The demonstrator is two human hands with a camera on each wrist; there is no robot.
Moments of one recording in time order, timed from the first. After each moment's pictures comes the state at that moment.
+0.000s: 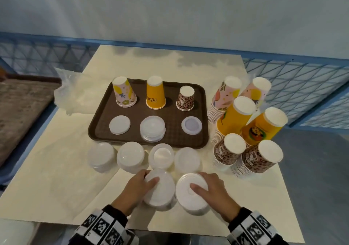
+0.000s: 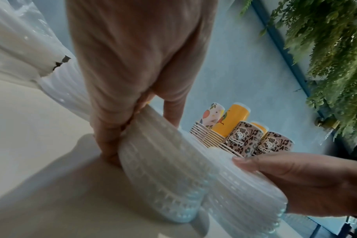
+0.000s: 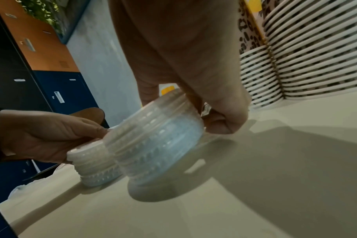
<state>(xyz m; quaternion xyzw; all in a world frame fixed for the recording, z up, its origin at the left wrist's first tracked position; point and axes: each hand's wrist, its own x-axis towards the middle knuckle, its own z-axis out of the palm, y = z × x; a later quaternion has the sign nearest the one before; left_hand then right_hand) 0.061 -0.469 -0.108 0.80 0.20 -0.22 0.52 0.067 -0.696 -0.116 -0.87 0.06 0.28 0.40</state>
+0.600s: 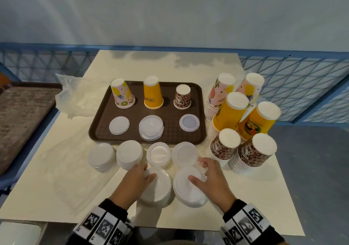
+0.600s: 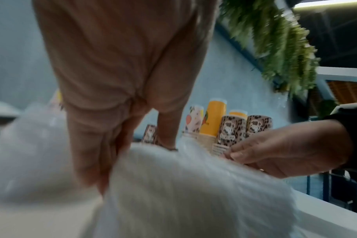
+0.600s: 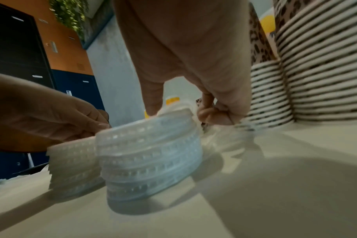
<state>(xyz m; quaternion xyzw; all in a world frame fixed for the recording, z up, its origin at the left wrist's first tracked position) 0.069 -0.471 -0.092 0.93 0.07 -0.18 0.30 0.076 -0.696 -0.114 -0.88 0.04 0.16 0.44</state>
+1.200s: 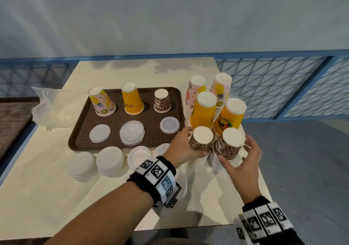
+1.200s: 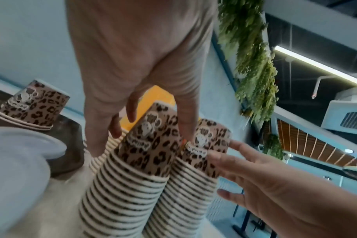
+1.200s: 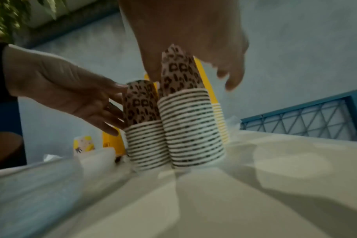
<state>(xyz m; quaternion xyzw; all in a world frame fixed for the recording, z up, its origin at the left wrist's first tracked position) 0.142 -0.624 -0.057 0.85 -0.03 -0.19 0.50 0.074 -0.799 -0.100 -0.85 0.14 -0.19 0.47</state>
